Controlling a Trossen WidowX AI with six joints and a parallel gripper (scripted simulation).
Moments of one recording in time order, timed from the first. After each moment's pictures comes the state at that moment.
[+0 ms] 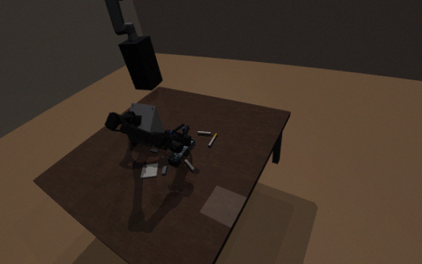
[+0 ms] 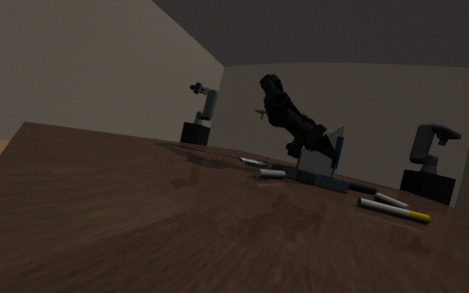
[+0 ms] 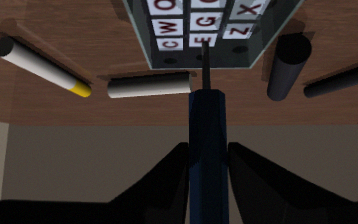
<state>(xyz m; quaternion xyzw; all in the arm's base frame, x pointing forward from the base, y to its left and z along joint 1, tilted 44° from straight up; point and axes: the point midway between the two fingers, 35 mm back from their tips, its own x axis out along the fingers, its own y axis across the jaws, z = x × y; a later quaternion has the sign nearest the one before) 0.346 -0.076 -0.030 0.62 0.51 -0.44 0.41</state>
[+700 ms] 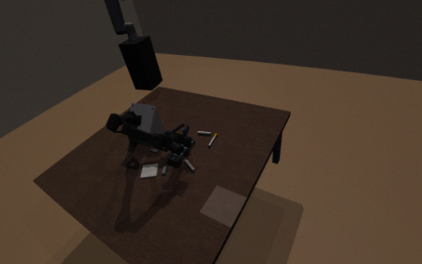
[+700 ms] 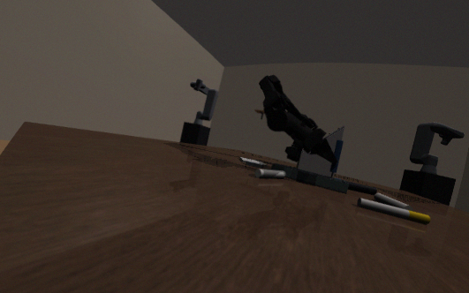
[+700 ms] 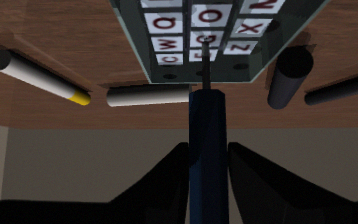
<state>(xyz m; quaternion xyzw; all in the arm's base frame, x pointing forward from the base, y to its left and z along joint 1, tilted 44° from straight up) 0.345 -0.083 -0.037 0.62 0.51 -0.44 0.41</state>
